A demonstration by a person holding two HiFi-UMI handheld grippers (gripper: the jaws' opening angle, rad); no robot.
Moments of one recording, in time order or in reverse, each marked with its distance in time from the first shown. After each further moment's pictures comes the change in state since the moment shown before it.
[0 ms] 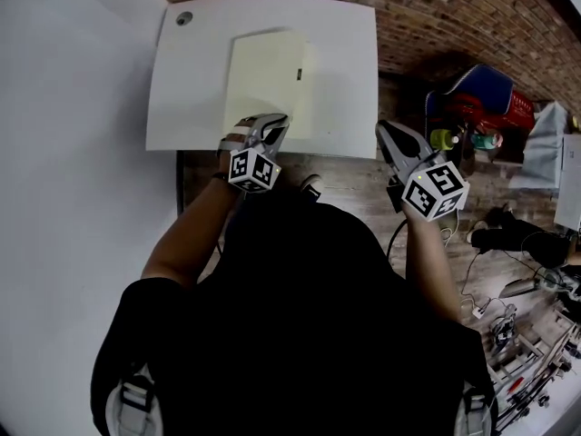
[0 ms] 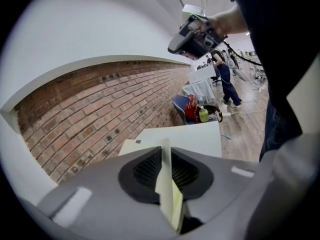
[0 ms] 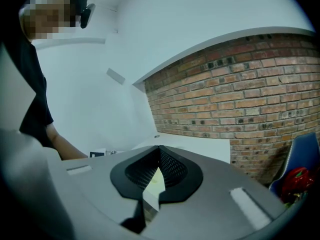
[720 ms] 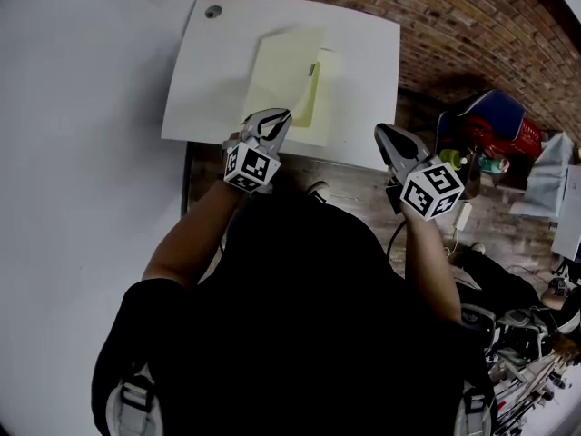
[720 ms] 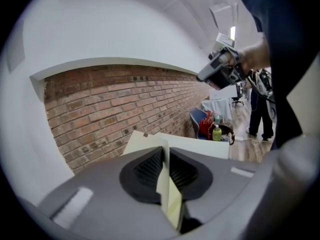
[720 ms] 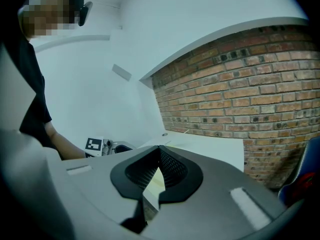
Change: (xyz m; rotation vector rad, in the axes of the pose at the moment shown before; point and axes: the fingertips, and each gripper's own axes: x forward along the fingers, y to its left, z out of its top) left arm -0.050 0.055 -0.002 -0.295 -0.073 0.115; right arm 0.043 0.026 0.000 -0.023 0.034 0.091
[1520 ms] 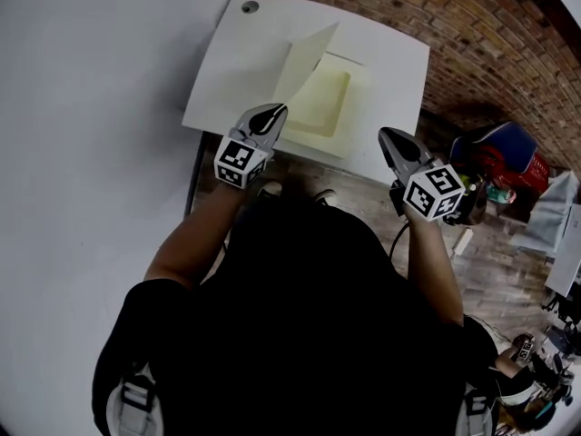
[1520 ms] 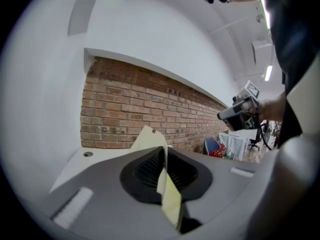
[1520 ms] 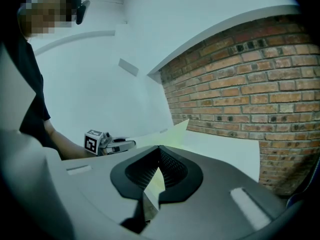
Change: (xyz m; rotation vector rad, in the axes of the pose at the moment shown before) left arm -0.055 0.070 -0.020 -0.423 -0.161 0.134; right arm 0.052 0.022 0.002 -0.033 0.045 0.105
